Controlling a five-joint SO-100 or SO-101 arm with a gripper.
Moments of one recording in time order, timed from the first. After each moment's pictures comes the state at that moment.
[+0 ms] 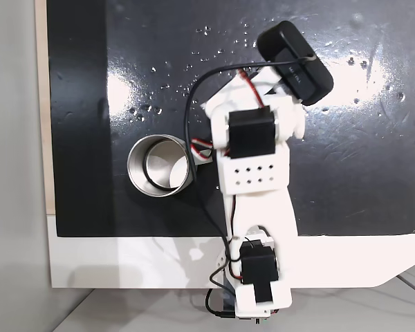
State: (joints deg) arm -11.1 91.4 60.6 103.5 -32.2
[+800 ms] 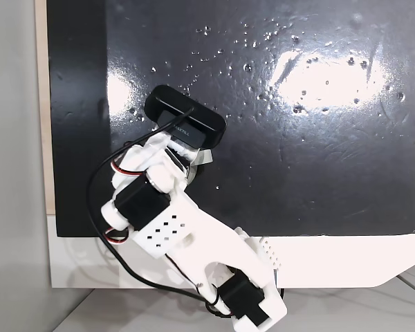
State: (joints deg) arm -41.9 99.6 75.0 102.7 -17.8
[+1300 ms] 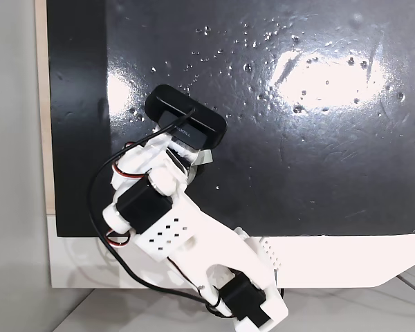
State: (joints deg) arm -42.0 100.6 75.0 101.8 -17.3
